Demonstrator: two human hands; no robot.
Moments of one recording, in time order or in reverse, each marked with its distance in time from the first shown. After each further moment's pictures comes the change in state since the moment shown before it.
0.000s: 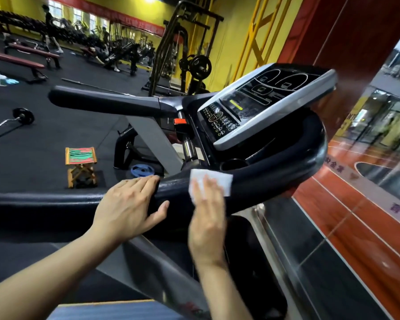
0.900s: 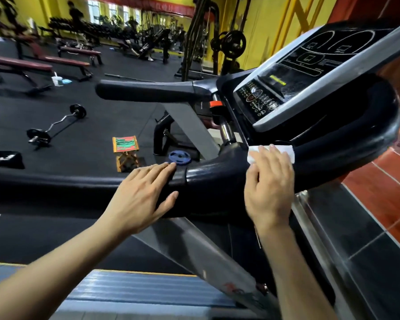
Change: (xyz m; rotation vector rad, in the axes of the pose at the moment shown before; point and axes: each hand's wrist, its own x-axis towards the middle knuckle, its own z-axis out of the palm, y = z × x) left_hand -0.038 -0.050 -0.026 -0.015 -0.169 -0.003; right_hand 0.049 0.014 -0.015 -0.159 -0.095 0.134
